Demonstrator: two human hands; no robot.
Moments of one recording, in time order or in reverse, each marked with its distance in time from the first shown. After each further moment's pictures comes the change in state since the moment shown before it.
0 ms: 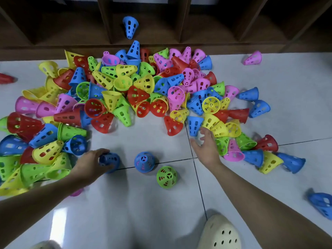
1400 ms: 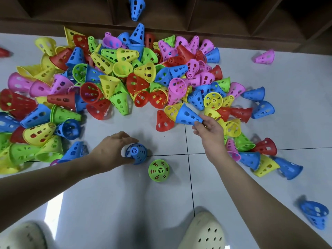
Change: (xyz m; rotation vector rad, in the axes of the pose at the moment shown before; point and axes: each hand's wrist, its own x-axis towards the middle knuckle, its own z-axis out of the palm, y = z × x) left_hand 0.003 0.081 0.016 0.050 -0.100 0.340; right_hand 0.009 -0.049 -0.032 0.618 -0.038 0.131
